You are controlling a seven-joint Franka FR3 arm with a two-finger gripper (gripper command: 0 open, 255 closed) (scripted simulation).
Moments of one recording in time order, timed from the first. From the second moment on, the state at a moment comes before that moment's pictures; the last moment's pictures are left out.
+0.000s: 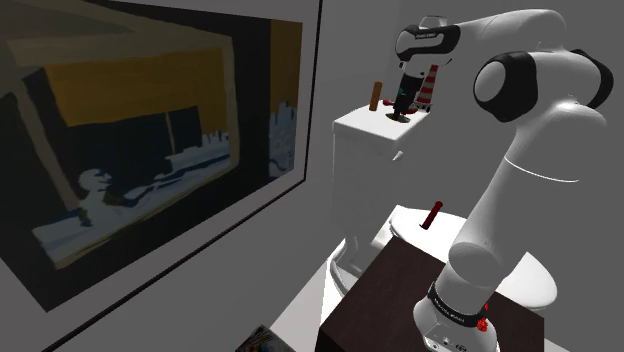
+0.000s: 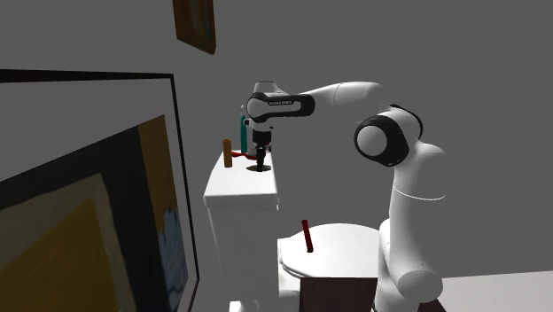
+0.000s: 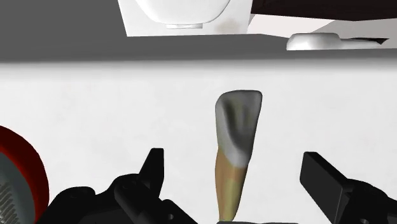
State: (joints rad) arm -0.19 0.02 -0.60 -1.68 0.06 1.77 -0.85
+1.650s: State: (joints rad) arm -0.21 0.08 -0.61 -1.43 0.09 1.57 -0.87
